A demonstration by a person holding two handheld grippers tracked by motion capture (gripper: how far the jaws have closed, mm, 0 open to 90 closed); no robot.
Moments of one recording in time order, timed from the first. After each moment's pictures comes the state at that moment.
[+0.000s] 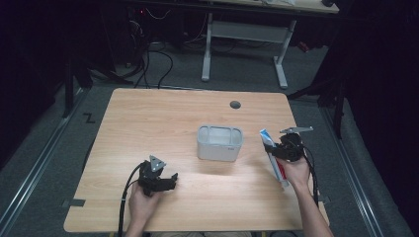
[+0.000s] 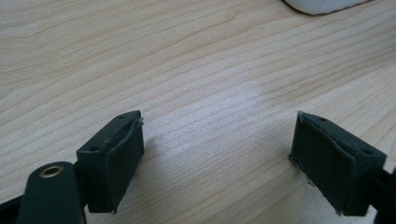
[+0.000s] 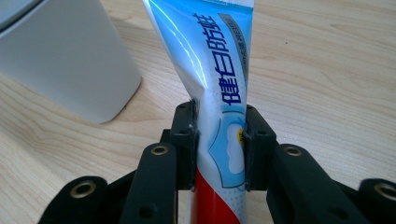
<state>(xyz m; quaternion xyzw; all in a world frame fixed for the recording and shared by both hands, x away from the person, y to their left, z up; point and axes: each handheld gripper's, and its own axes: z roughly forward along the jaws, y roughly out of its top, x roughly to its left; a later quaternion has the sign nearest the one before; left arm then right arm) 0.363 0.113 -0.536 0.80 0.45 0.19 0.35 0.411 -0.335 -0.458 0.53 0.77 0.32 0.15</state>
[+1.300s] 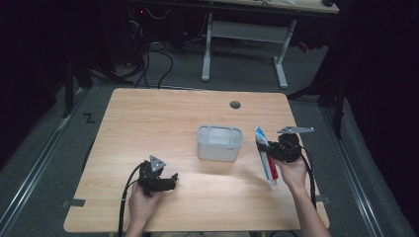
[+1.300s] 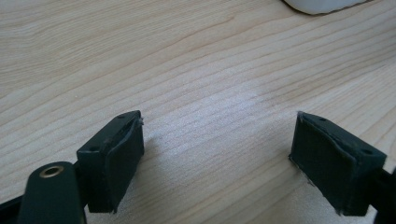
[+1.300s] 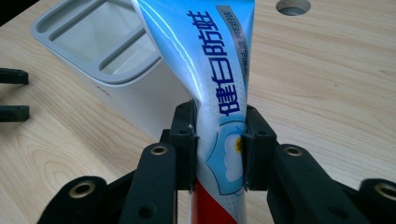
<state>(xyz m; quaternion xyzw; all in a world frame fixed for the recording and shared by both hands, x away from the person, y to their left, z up) 0.363 0.113 -0.536 0.80 0.45 0.19 0.35 0.394 -0.311 -0.435 0.48 0.77 0.39 0.14</state>
